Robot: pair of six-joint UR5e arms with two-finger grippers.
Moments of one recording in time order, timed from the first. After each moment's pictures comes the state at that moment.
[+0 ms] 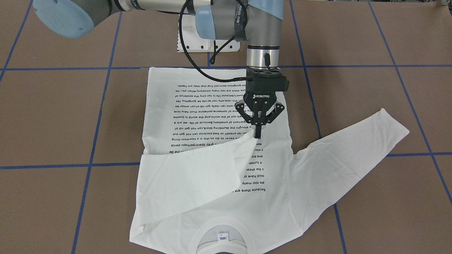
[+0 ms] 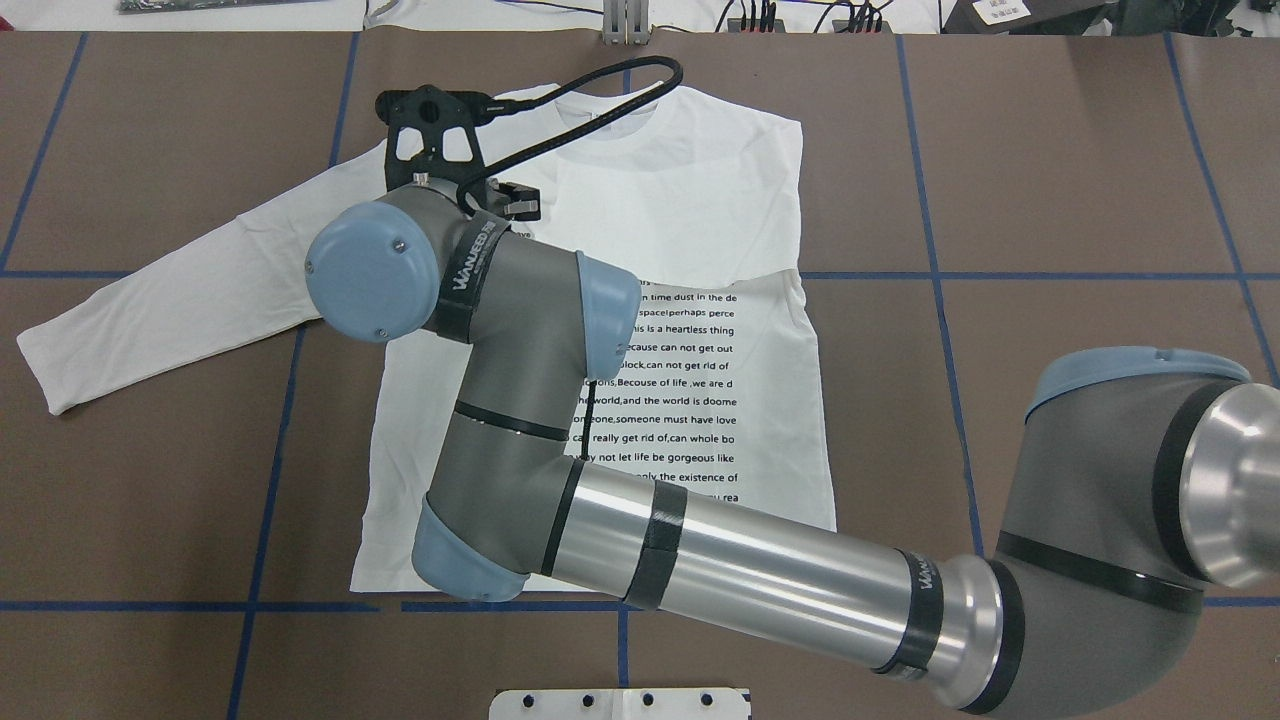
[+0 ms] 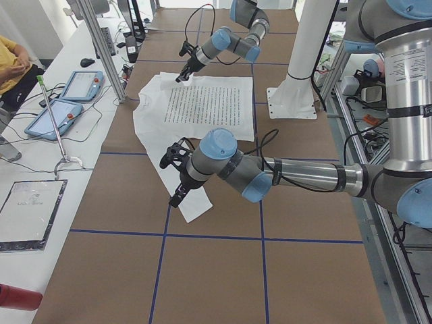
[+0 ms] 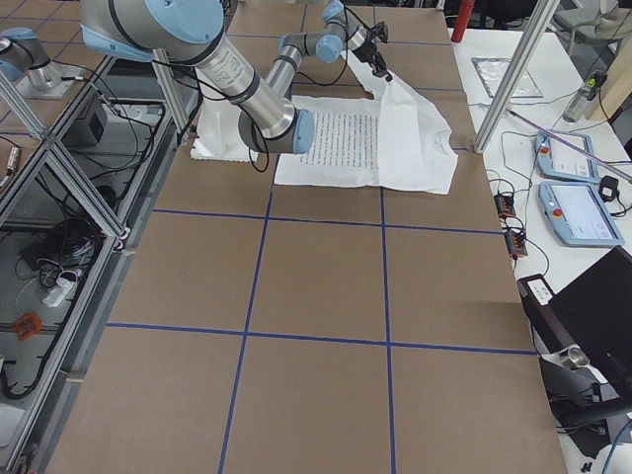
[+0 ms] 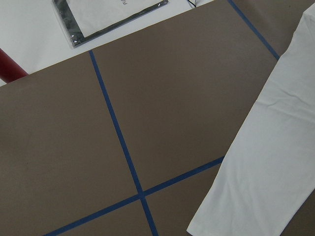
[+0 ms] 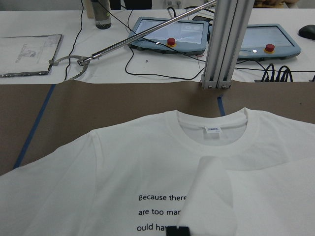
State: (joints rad) left arm -1.55 -1.38 -1.82 -2.16 -2.30 -0.07; right arm 0.40 -0.38 1.19 -1.47 1.11 1.27
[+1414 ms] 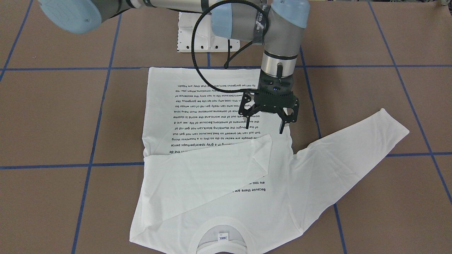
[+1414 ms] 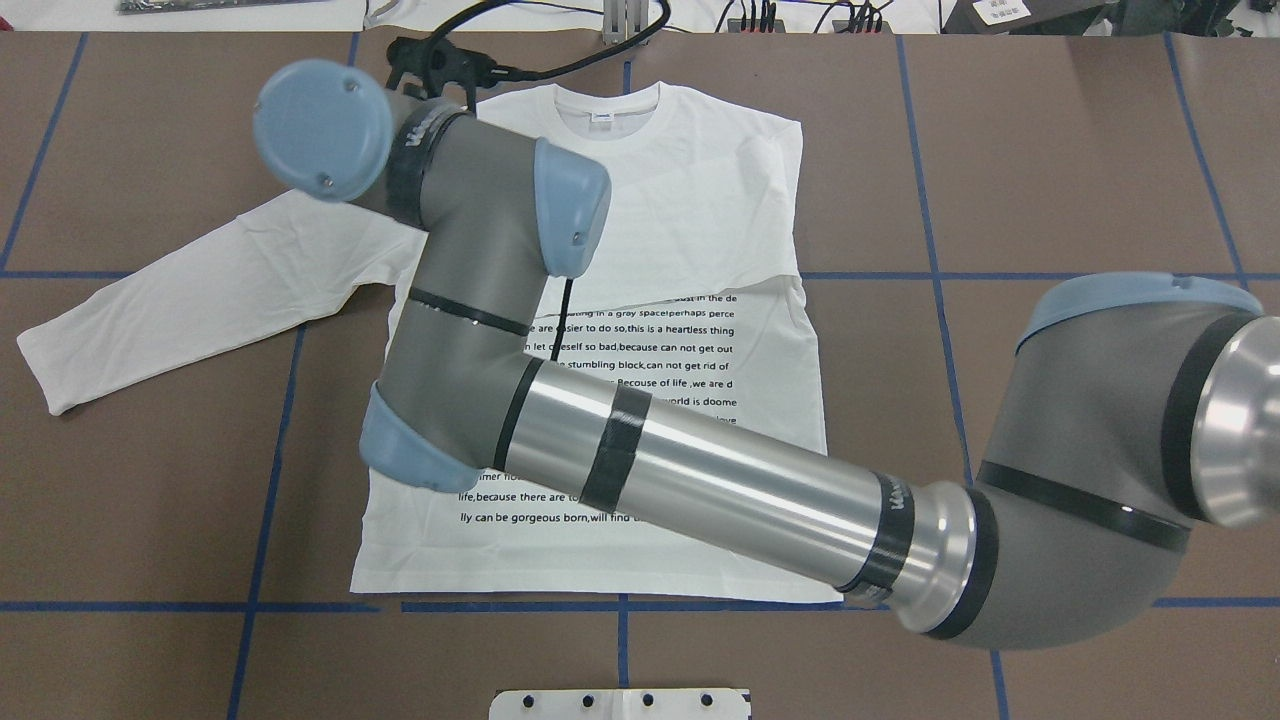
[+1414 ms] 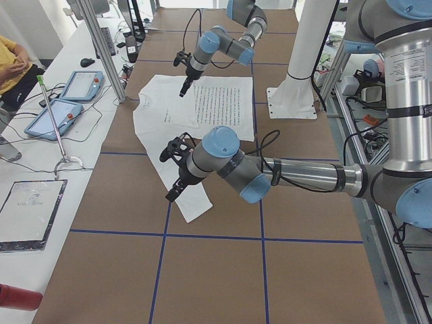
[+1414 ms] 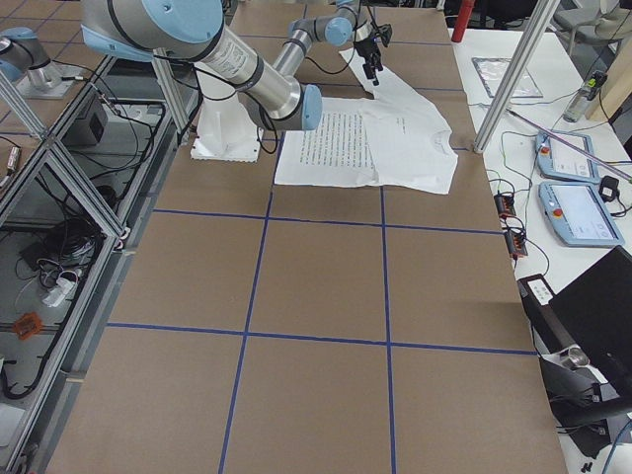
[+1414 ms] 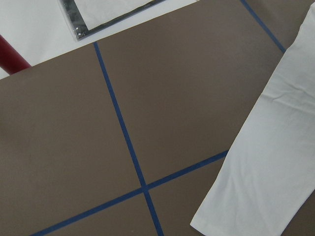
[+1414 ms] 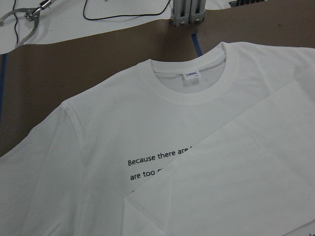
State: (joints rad) left arm -1.54 -1.41 -1.82 -2.29 -2.30 -0.09; right arm 0.55 -0.31 1.17 -1.64 1.51 1.44
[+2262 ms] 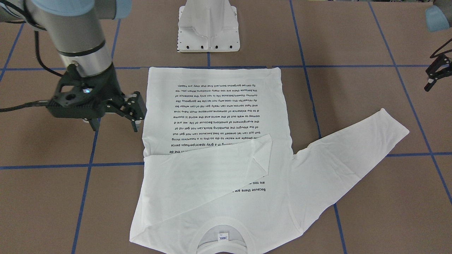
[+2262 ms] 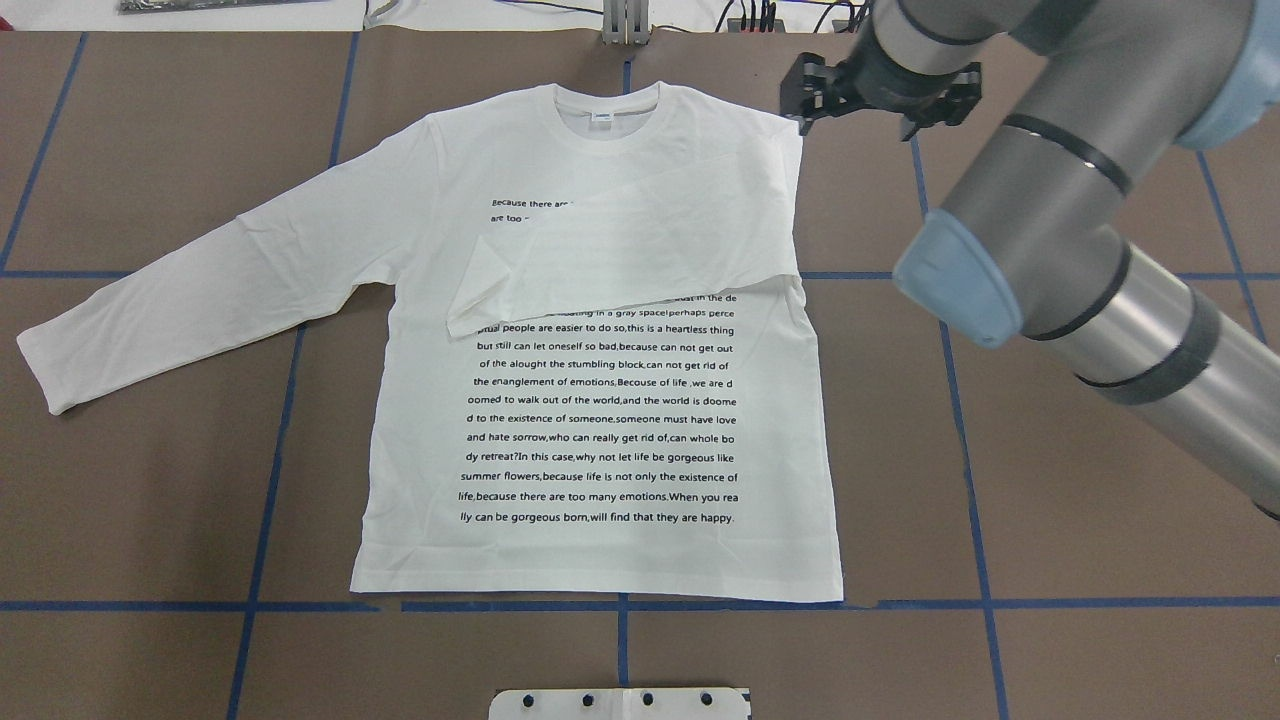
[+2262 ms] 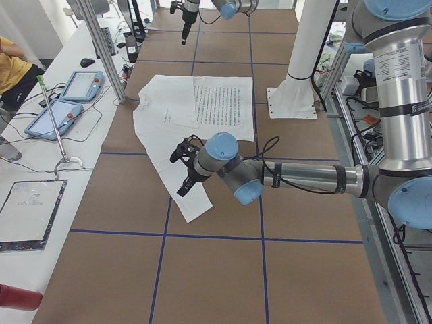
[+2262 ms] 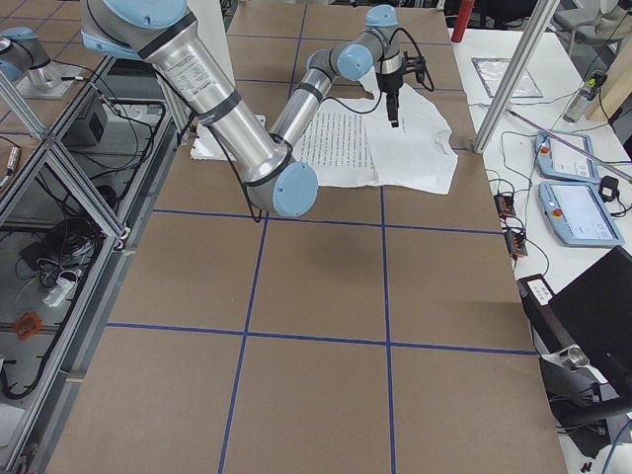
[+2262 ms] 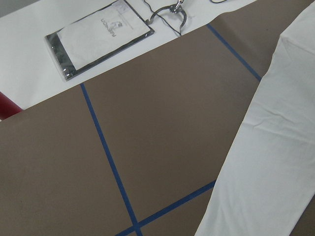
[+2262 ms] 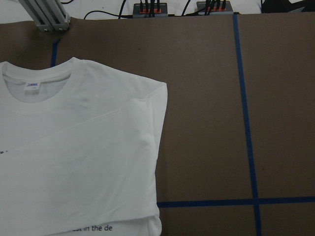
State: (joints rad) left arm -1.31 -1.35 -1.75 -2.47 -2.22 -0.30; right arm 0.94 -0.94 1.88 -1.79 1.95 0.91
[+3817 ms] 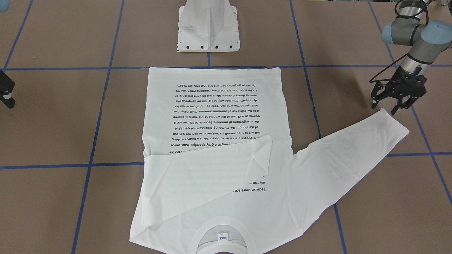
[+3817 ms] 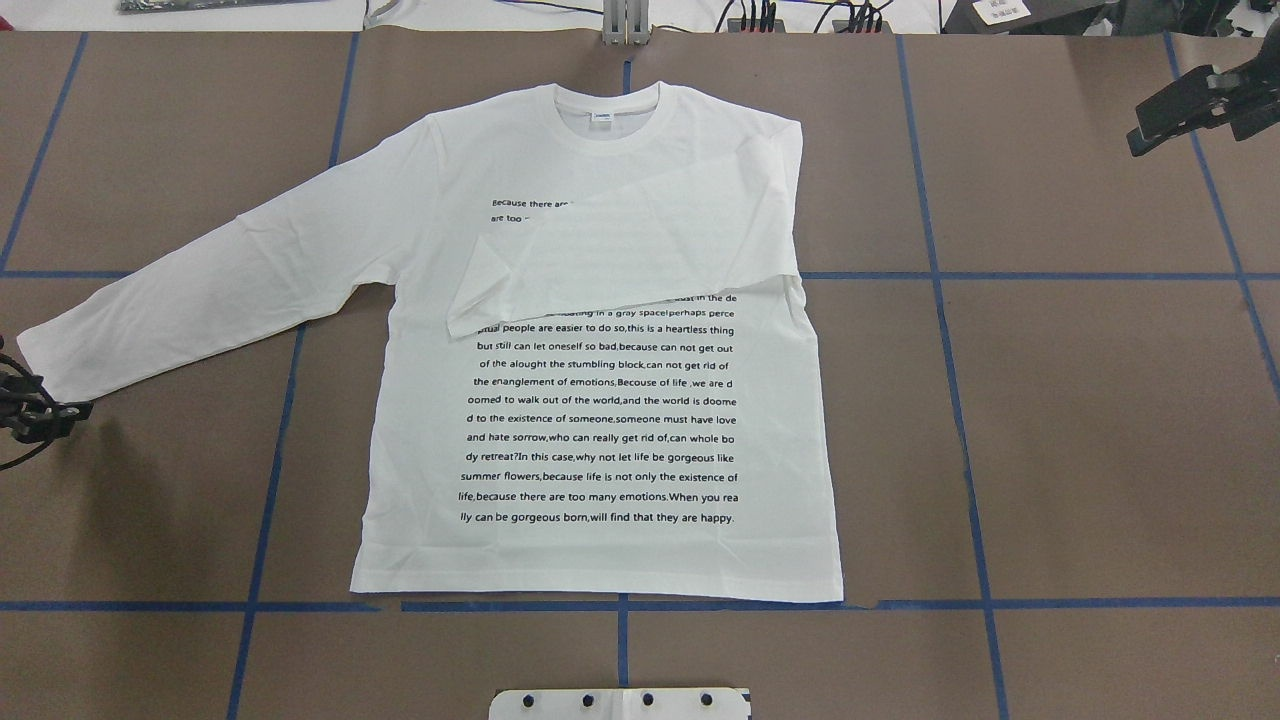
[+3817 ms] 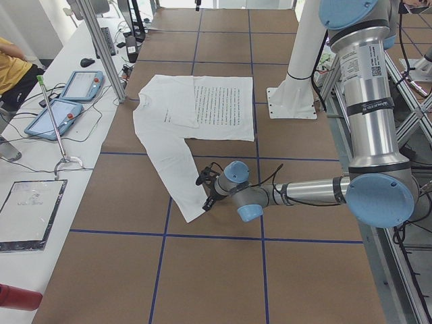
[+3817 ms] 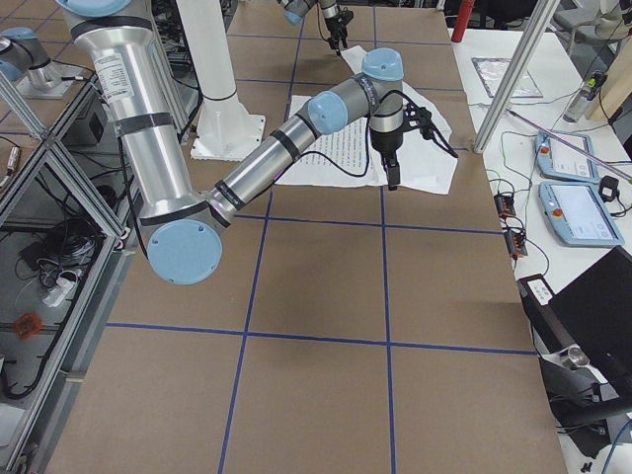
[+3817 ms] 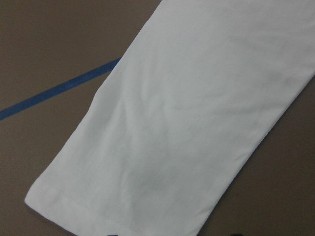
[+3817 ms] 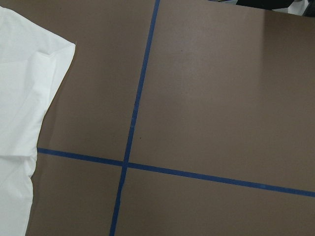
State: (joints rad) left arm -0.84 -1.35 -1.51 -2.77 -1.87 -0.56; right arm 1.24 -1.29 2.04 -1.79 2.18 0.44
